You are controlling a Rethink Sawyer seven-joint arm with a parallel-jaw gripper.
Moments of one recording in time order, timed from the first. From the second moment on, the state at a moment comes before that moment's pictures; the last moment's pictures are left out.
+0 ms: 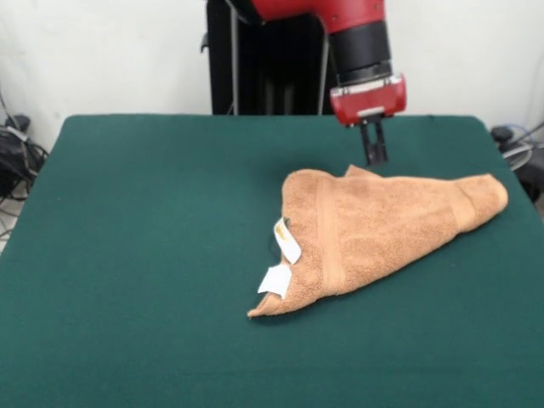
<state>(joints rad) -0.44 -0.48 0.25 2.24 -0.35 -0.55 1.85</state>
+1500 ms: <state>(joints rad) -0.10 -0.58 -0.07 2.19 -0.19 -0.39 1.85</state>
